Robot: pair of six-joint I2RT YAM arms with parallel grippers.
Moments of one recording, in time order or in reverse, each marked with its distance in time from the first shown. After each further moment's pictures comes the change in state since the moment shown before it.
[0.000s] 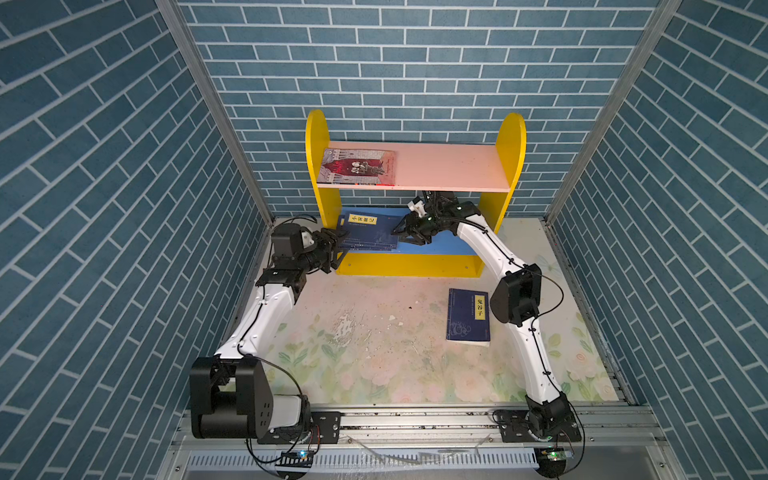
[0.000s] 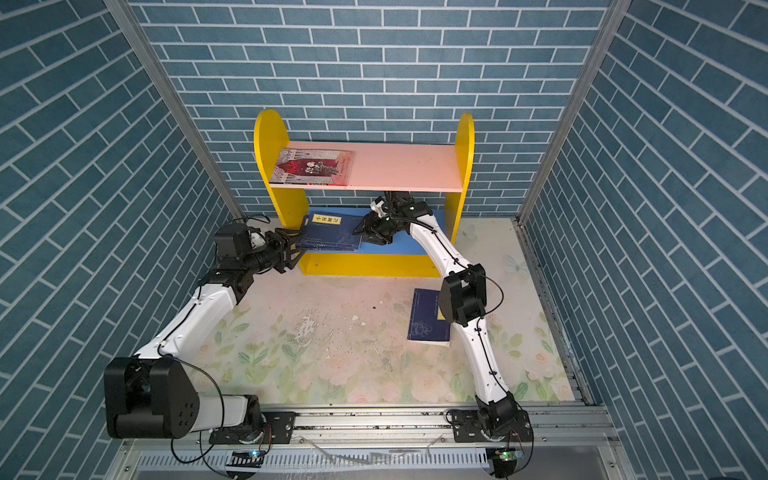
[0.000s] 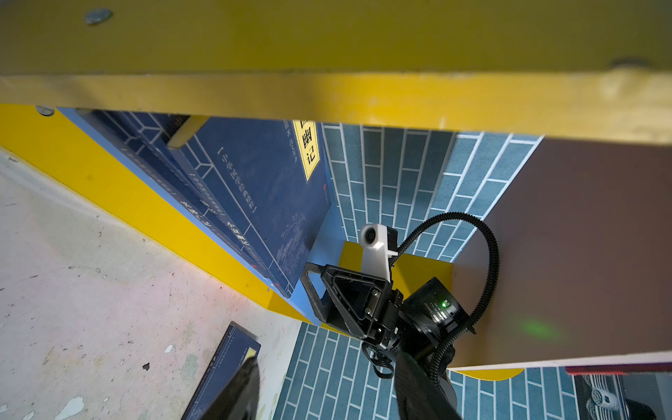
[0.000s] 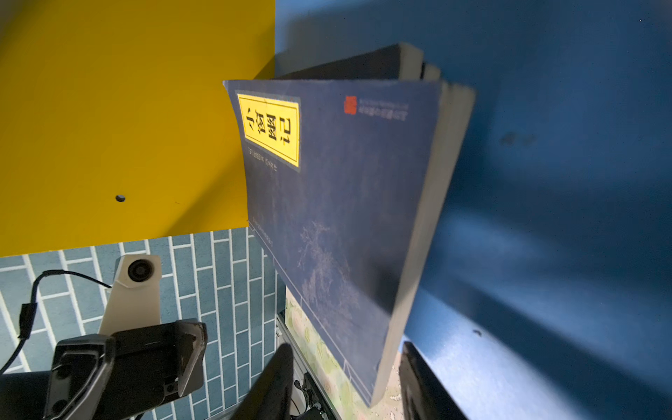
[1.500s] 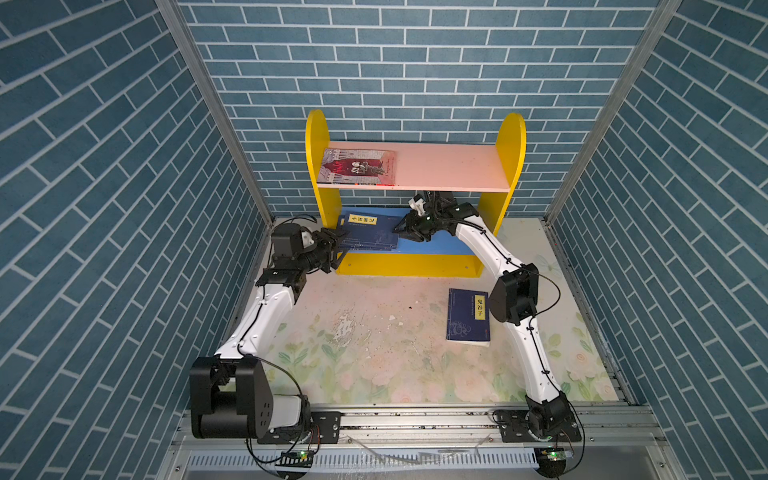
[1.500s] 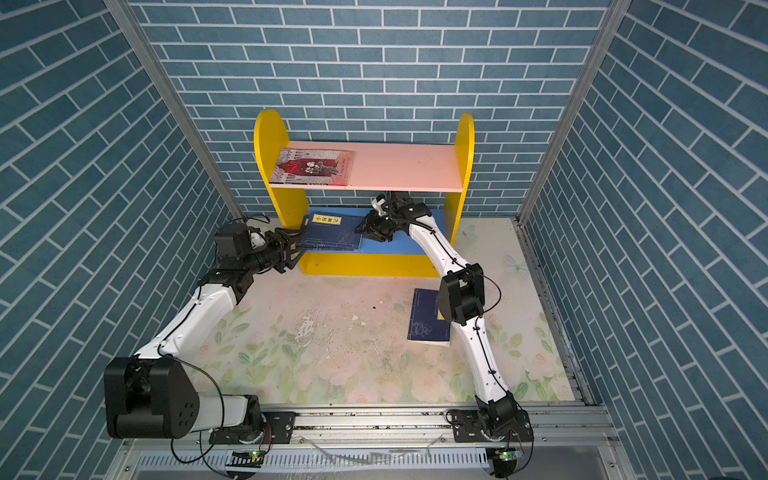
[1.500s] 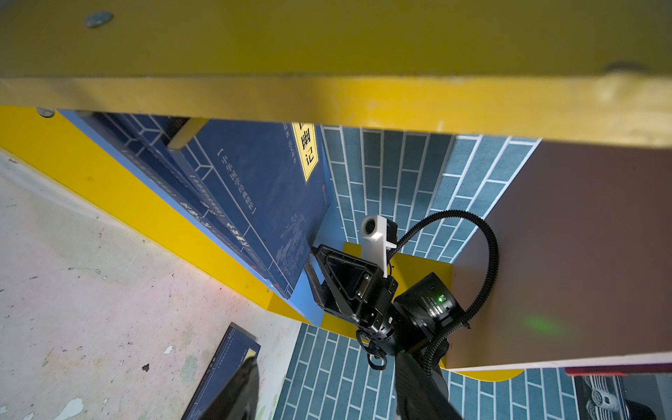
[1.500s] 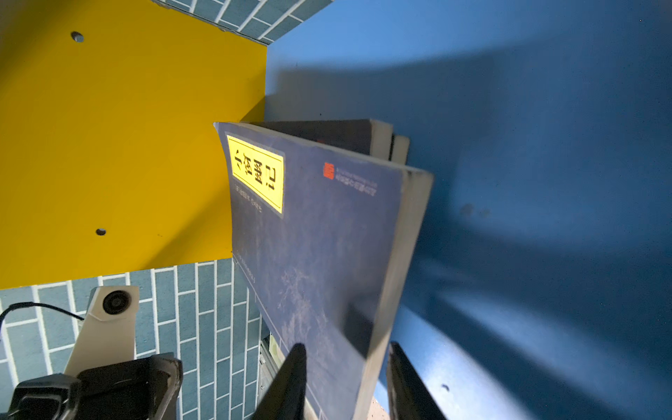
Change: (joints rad) left arm 0.000 0.000 0.000 0.002 -0.003 -0.001; right arm -0.003 0.027 0.011 0.067 0.062 -0.001
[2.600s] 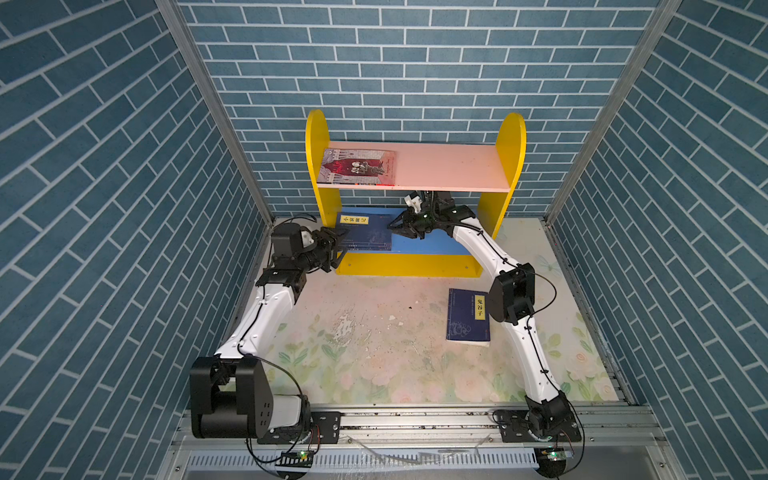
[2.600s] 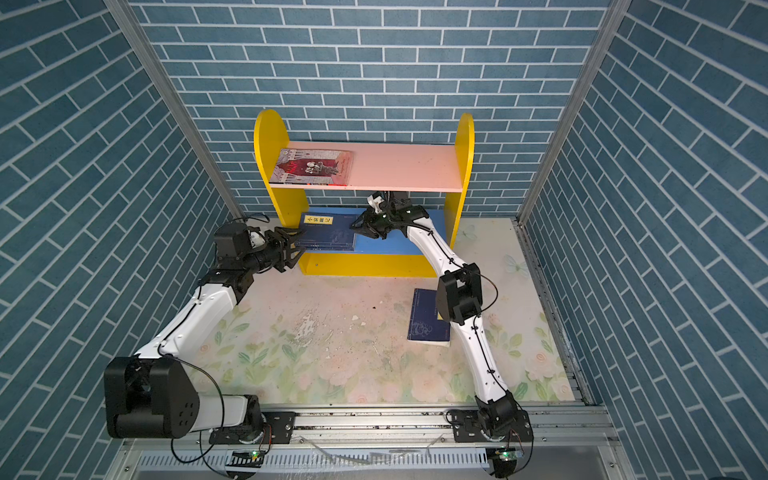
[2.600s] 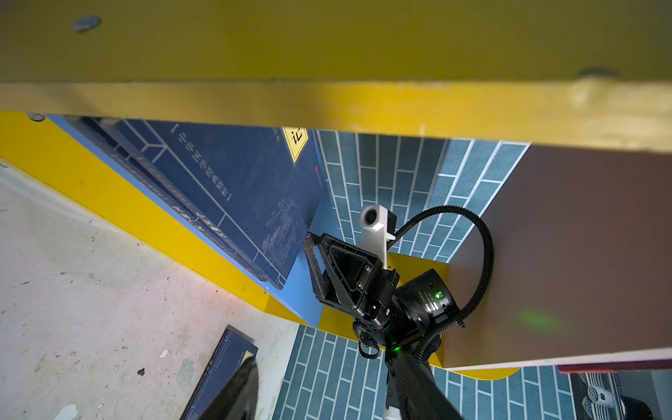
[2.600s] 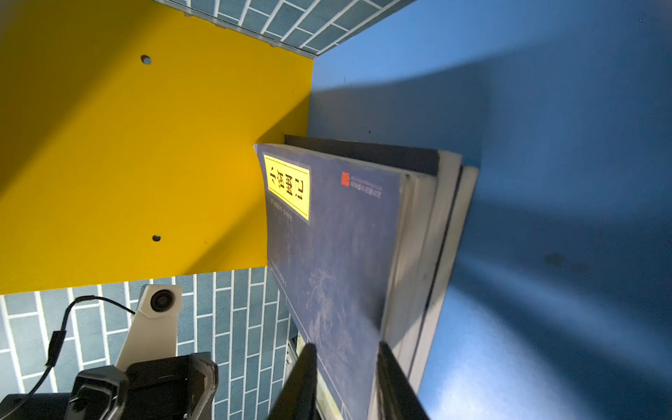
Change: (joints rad) left arm 0.000 0.001 0.000 0.021 0.000 -0.004; right arm 0.014 0.027 0.000 0.148 -0.082 0.097
